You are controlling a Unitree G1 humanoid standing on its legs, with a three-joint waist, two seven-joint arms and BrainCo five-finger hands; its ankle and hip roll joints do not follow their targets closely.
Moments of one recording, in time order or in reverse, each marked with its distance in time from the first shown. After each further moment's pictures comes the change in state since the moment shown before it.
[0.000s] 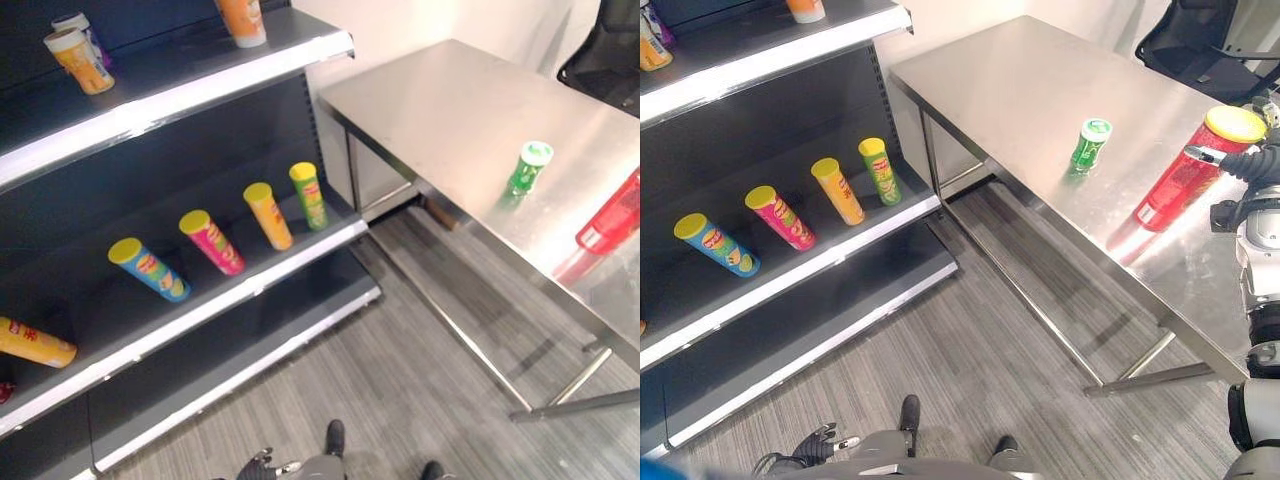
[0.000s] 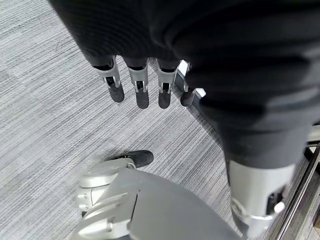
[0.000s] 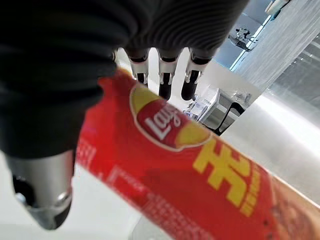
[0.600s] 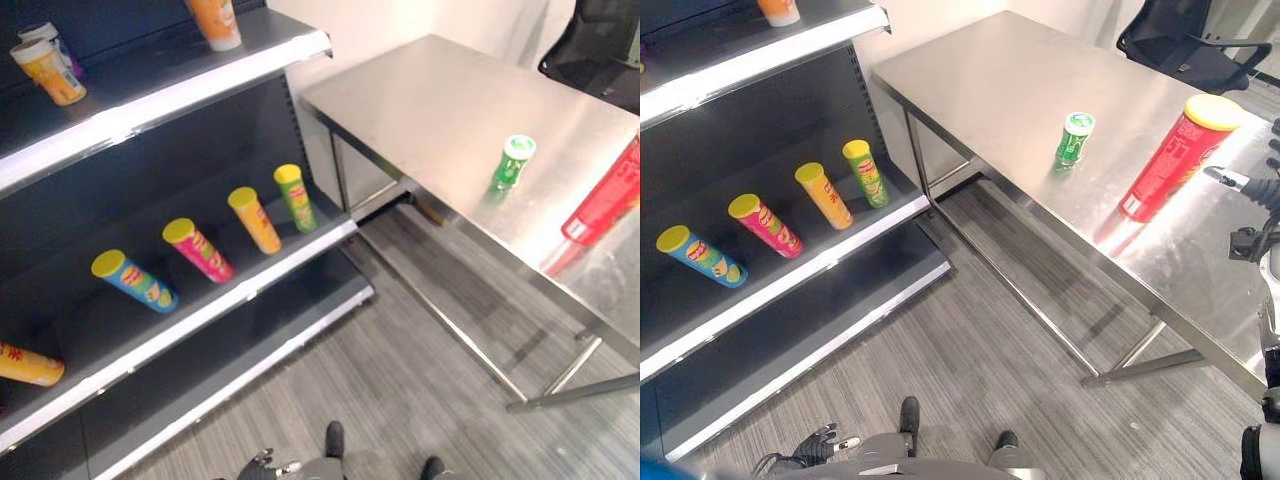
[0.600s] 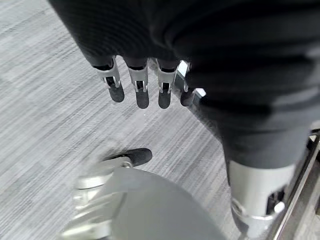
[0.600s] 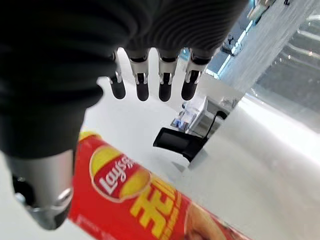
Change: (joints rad) left arm -0.006 0.000 0.004 -0.003 0.002 -0.001 -0.018; right arm 0.212 0.010 -0.192 -0.134 0.037 -0.012 0.033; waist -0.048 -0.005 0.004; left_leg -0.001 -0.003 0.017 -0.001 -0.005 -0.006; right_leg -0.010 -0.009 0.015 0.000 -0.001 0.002
